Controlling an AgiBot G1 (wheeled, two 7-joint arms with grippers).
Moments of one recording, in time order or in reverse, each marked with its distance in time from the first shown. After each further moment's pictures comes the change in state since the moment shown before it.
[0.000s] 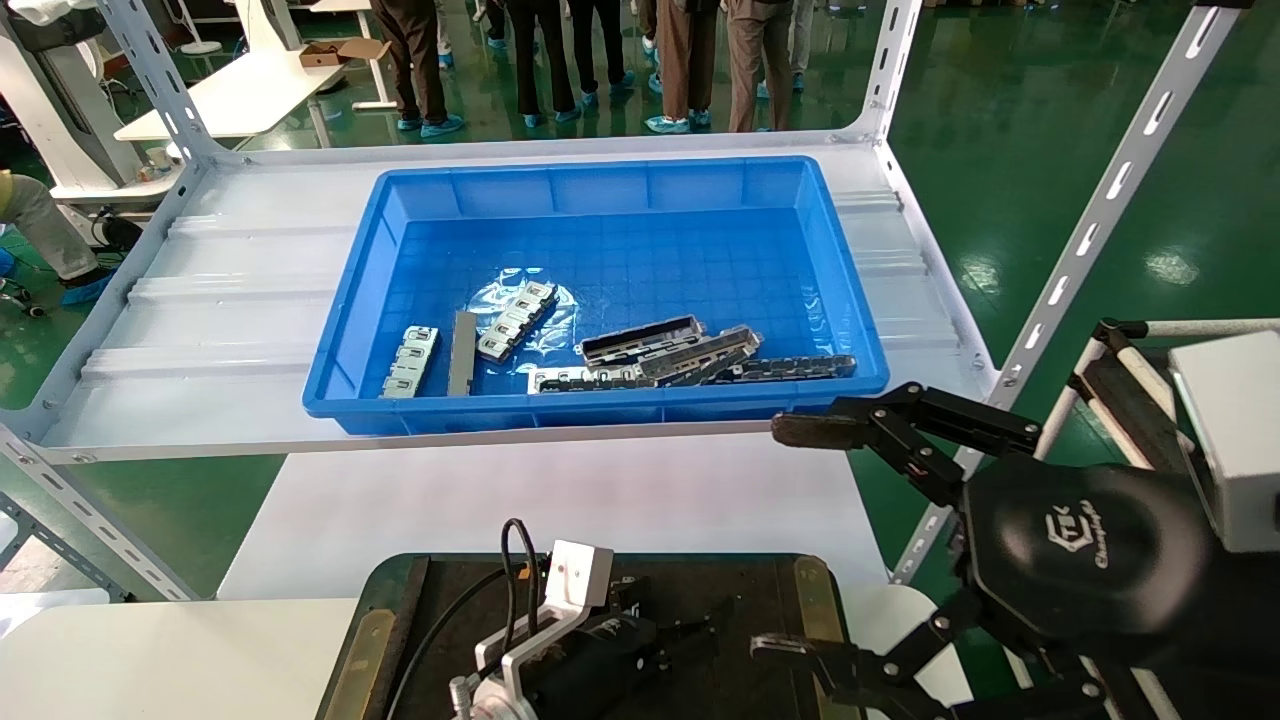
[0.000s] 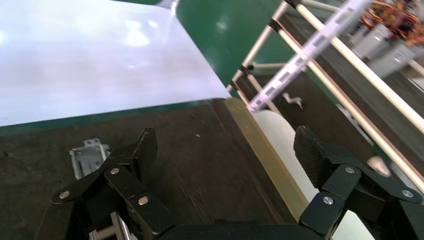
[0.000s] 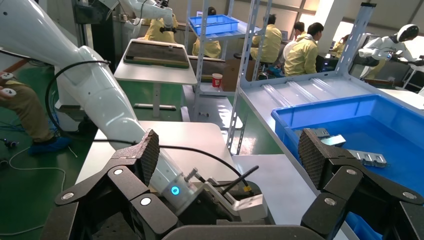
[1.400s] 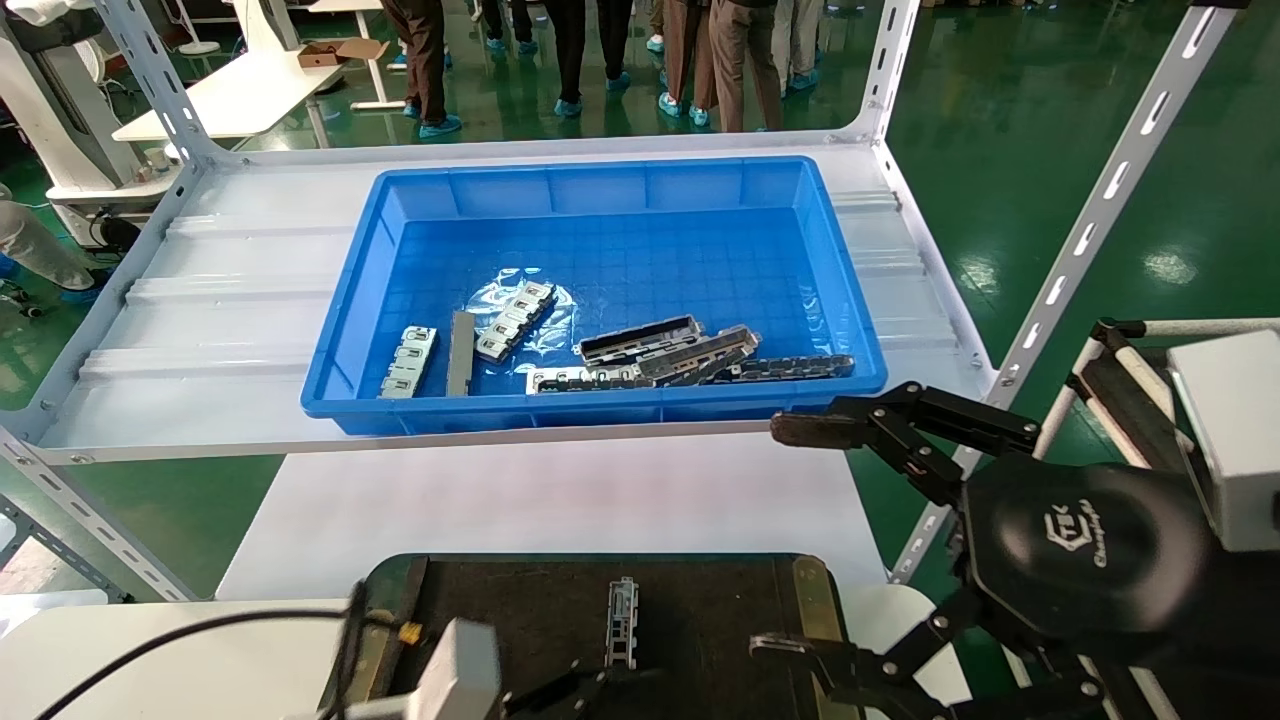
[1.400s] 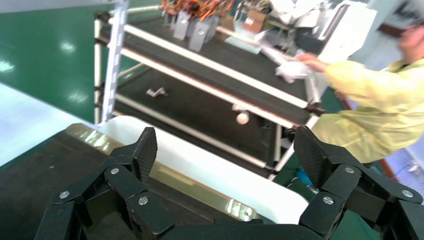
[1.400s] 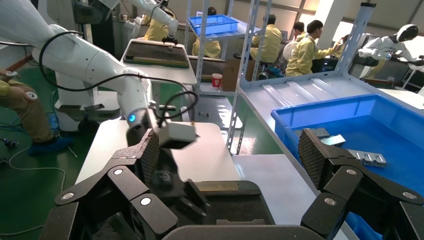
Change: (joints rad) left arm 0.192 -0.311 -0.575 -0.050 -0.599 1.132 0.933; right arm 0.000 0.000 0.000 0.000 0.000 0.000 0.000
